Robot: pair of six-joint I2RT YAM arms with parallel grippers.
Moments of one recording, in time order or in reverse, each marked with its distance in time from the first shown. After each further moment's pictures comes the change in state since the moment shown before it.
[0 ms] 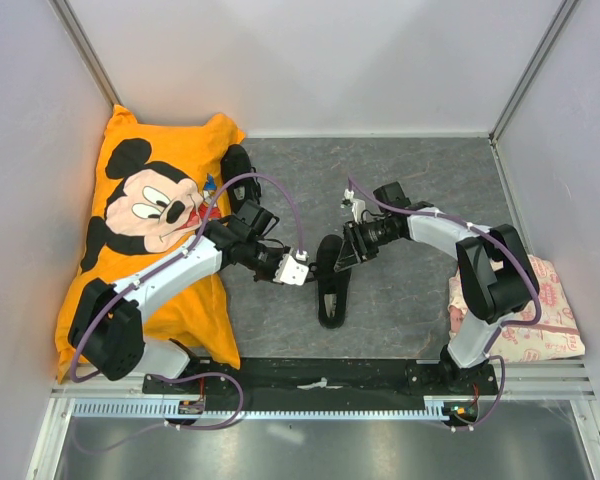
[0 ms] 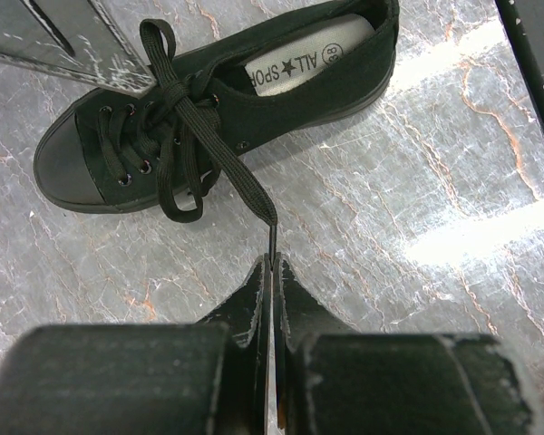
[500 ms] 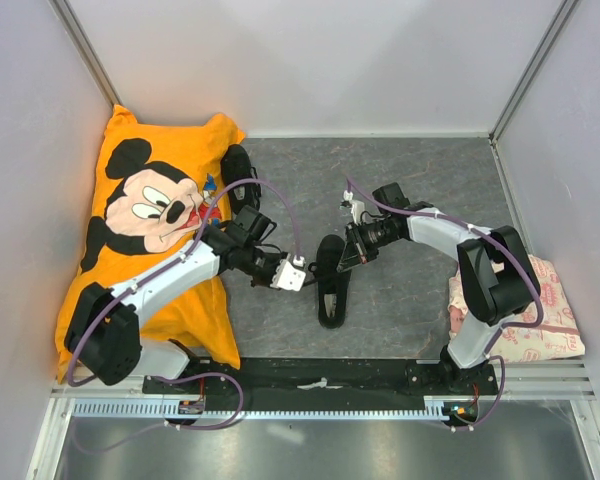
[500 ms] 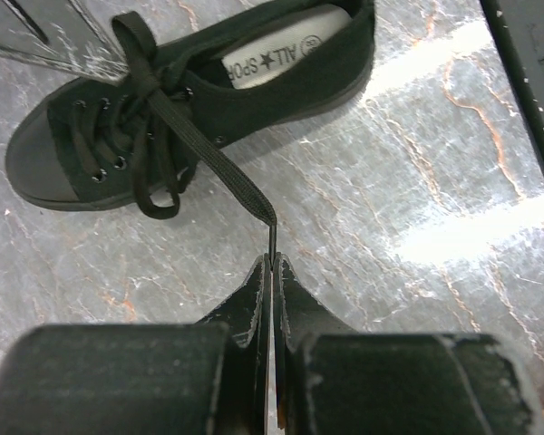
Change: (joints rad) left arm 0.000 -0.021 -0.040 0.001 0.000 0.002; right arm 0.013 -0.005 0.000 -0.025 0.001 0.005
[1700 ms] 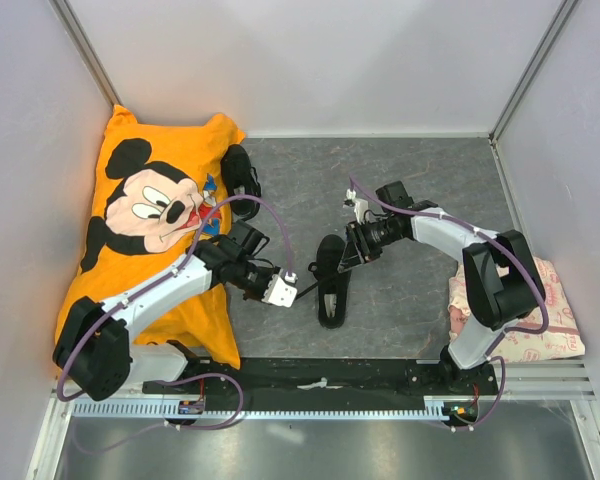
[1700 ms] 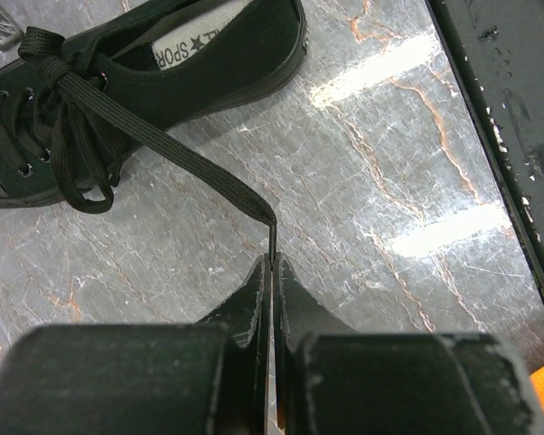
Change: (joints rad) left arm -0.003 -0.104 -0.136 -0.001 0.000 0.024; right arm -0.013 -0.046 0.000 -0.039 0.034 -0.018
